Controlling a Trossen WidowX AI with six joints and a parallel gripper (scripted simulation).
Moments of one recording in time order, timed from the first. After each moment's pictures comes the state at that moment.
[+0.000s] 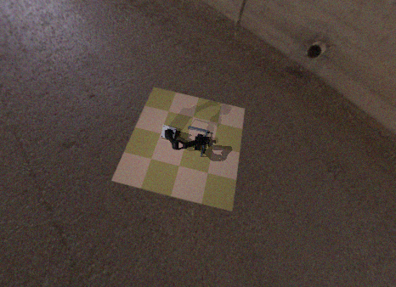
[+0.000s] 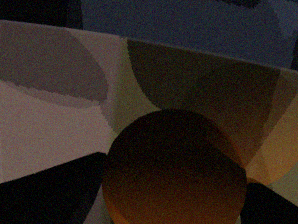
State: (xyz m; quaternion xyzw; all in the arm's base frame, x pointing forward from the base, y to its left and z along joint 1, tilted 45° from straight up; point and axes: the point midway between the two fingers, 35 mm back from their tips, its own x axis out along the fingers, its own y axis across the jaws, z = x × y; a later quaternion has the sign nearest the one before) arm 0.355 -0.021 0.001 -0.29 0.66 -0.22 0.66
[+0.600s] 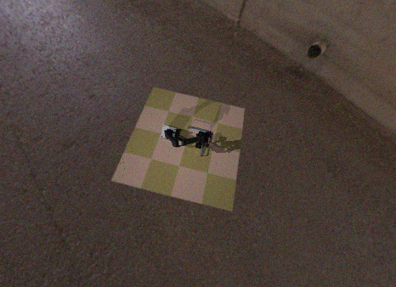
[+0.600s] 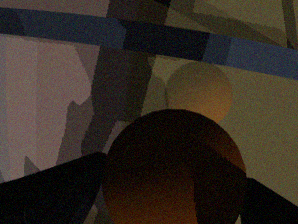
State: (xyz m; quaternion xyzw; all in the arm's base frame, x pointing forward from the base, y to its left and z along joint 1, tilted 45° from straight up) arm 0.358 0.038 0.071 -0.30 0.65 -0.23 0.66
